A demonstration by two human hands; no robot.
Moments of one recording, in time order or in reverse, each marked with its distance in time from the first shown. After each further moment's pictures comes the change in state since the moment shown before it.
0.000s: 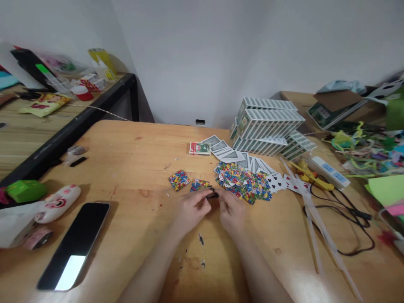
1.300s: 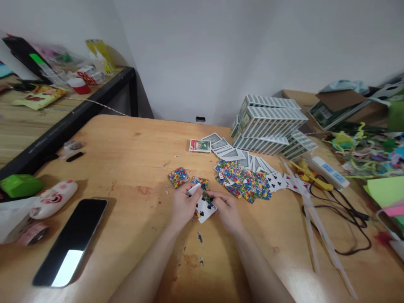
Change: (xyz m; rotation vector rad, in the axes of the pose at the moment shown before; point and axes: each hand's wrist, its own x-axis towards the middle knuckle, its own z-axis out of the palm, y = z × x) left_hand 0.007 -0.003 0.005 -0.438 0.144 -0.625; right_hand 0.004 -0.012 0.013 0.888 -0.188 0.808
